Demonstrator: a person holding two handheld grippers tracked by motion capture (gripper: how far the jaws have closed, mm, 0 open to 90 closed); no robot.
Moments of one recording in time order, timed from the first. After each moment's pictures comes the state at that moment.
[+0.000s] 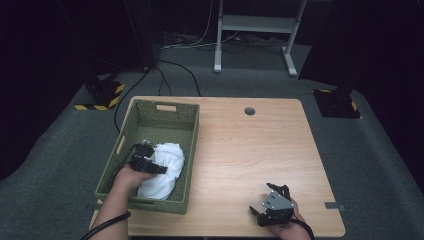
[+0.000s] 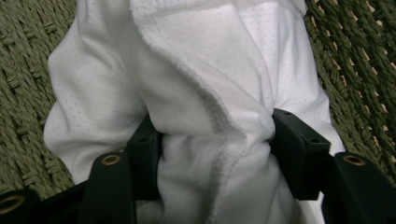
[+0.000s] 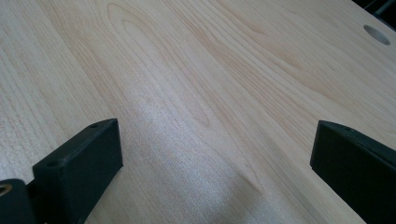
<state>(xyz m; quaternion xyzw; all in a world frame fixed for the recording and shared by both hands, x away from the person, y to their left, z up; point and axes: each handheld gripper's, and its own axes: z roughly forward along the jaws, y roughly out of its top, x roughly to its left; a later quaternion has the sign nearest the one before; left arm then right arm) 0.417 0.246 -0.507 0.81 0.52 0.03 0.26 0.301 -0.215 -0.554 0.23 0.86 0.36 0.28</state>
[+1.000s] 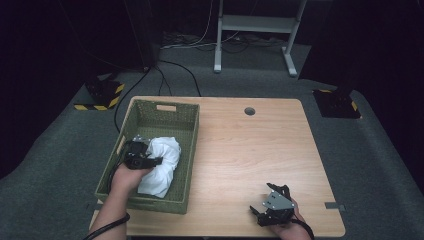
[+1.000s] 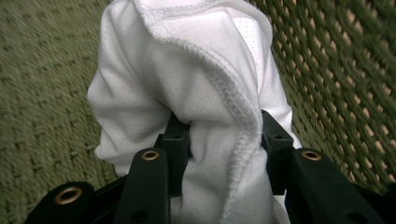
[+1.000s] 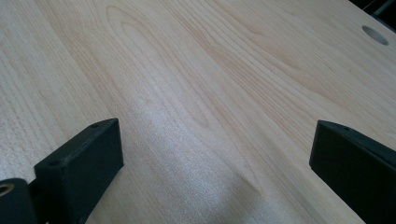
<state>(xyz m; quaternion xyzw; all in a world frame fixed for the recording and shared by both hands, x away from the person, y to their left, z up) 0.405 0.257 -0.480 0.77 0.53 0.11 0.34 0.301 -0.216 -0.554 0.23 0.86 0.36 0.28</state>
